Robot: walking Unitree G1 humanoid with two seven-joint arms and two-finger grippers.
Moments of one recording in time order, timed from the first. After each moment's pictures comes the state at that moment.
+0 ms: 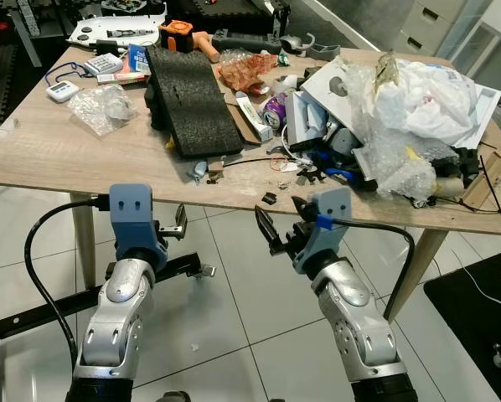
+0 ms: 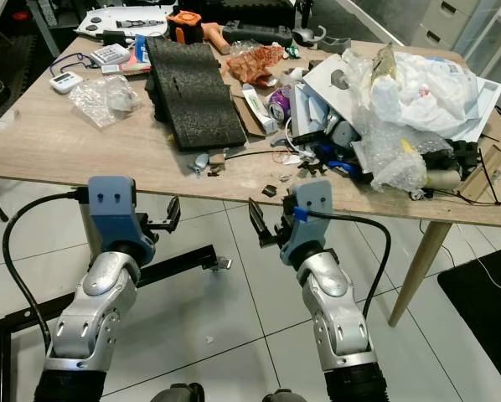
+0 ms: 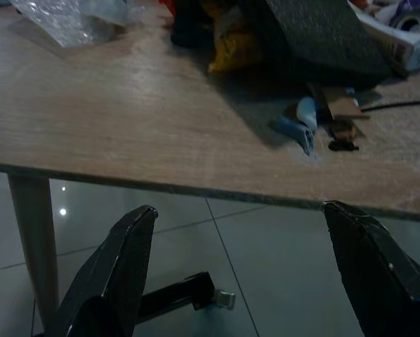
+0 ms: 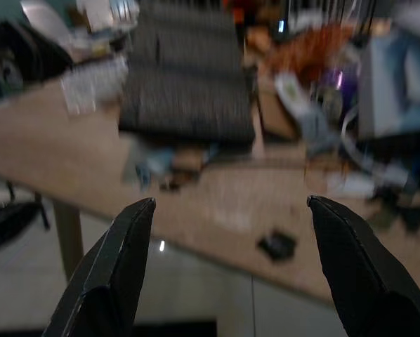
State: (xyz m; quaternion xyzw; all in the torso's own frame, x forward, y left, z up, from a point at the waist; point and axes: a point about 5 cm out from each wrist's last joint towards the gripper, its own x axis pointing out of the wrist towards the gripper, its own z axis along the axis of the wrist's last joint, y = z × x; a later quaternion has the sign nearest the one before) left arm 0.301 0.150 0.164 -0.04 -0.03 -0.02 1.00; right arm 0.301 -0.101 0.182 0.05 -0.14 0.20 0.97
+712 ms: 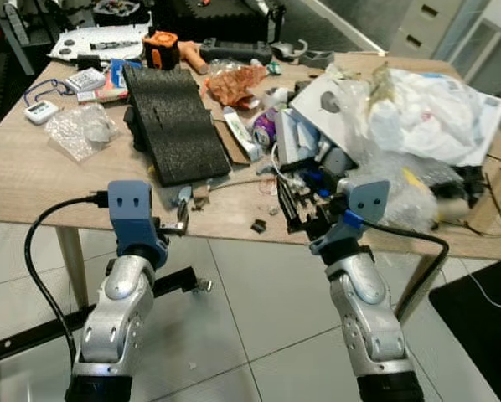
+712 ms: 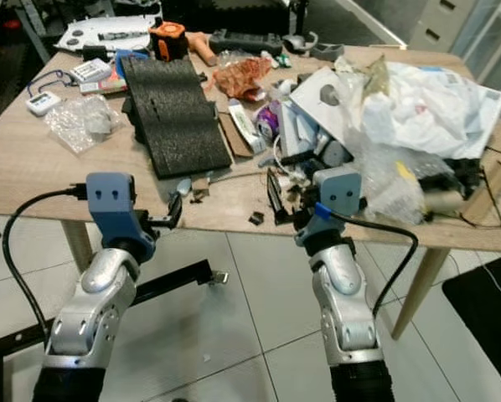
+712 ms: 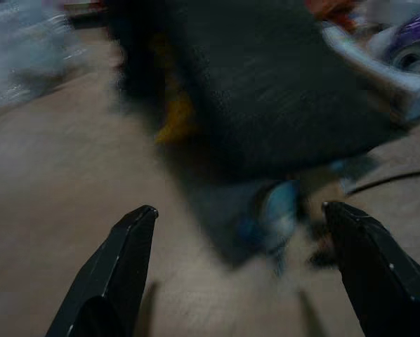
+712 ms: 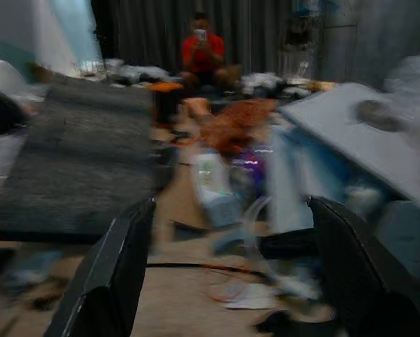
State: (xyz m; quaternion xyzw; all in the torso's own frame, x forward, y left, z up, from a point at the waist) left arm 0.303 0.148 0.169 -0.05 -0.03 -0.03 1.00; right arm 0.298 -0.113 0.192 0.03 -0.21 0.16 0.97
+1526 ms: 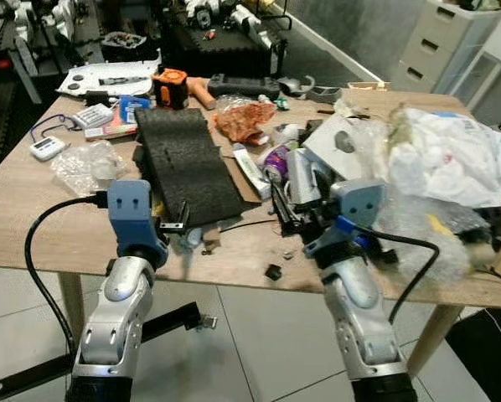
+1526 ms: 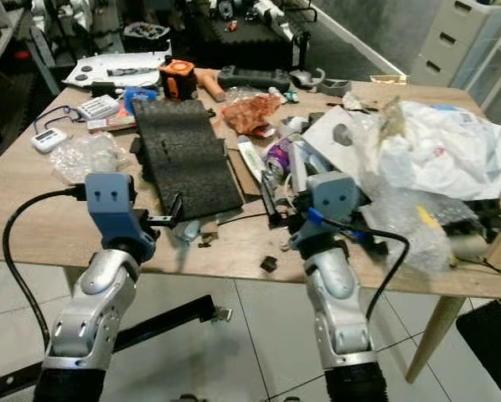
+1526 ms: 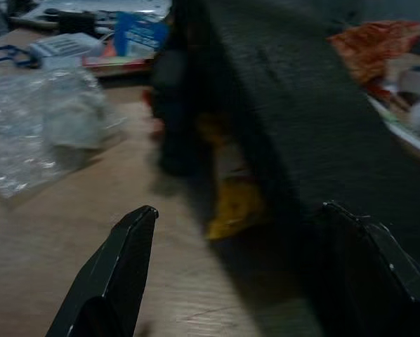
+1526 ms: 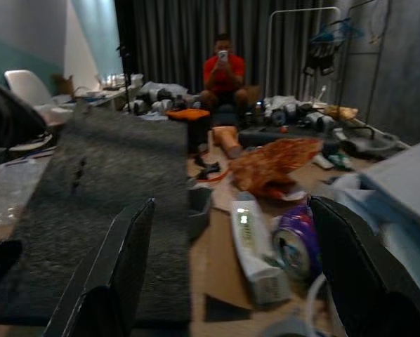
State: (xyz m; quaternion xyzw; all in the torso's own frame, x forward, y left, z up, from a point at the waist) left arm 0.301 0.152 0.170 -0.05 -0.05 -0.03 1.00; right arm 0.298 -0.106 0.193 0.03 -0.21 0.17 0.96
